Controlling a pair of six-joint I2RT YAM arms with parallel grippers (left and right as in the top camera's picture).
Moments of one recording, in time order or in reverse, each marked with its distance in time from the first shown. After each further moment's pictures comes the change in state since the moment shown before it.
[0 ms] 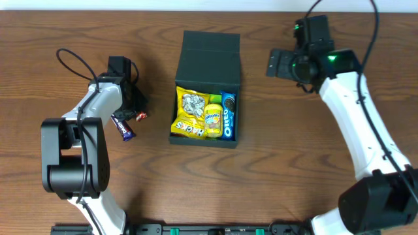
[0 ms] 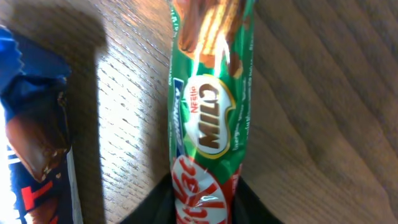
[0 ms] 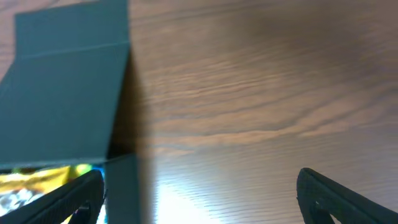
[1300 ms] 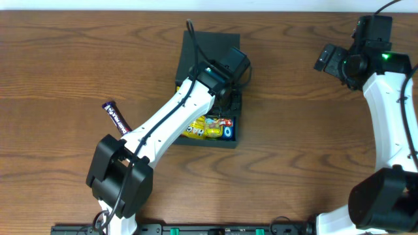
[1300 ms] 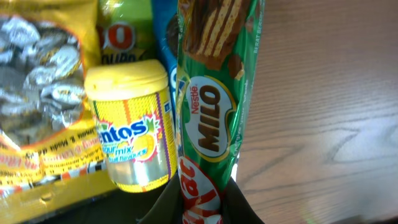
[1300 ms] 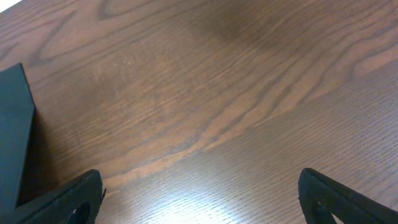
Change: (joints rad) left arm -0.674 0.008 0.515 -0.467 0.117 0.066; right arm -0.282 0.000 0.000 -0.008 0.003 -0.003
